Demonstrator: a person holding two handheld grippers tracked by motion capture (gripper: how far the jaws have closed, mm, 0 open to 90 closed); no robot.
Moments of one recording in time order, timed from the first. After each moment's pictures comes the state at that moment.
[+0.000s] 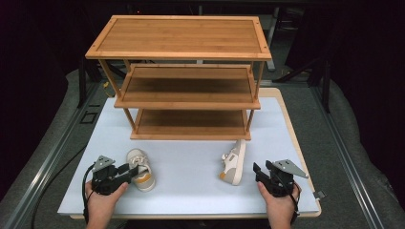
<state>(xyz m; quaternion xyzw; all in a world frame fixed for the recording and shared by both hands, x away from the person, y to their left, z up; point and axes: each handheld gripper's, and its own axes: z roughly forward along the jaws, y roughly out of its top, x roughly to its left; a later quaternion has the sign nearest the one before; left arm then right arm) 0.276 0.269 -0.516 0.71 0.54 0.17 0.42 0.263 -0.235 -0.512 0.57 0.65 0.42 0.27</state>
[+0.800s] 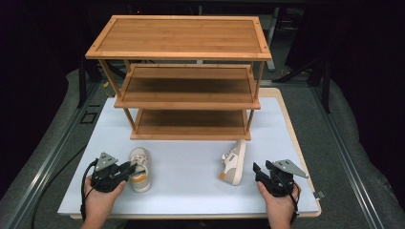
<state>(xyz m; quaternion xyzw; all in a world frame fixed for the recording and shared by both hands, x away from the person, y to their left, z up) 0.279 0.262 -0.505 0.75 0.49 0.21 0.39 0.263 -0.235 -0.513 0.57 0.65 0.43 0.27</state>
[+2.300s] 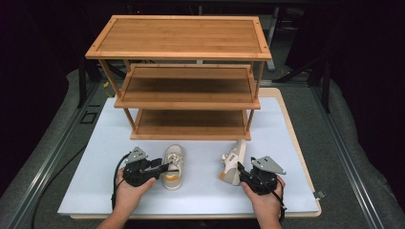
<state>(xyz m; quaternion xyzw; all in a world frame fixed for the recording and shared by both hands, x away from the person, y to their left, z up) 0.304 0.194 -0.513 0.77 0.42 0.12 0.46 0.269 -0.190 -0.506 0.50 0.70 0.41 0.30</state>
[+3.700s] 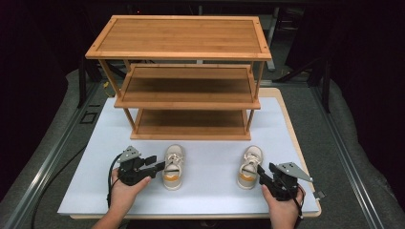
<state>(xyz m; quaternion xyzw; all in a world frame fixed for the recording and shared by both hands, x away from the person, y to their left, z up) 0.305 0.206 -0.511 0.75 0.44 0.12 0.48 0.250 -0.235 -0.502 0.57 0.65 0.42 0.28</state>
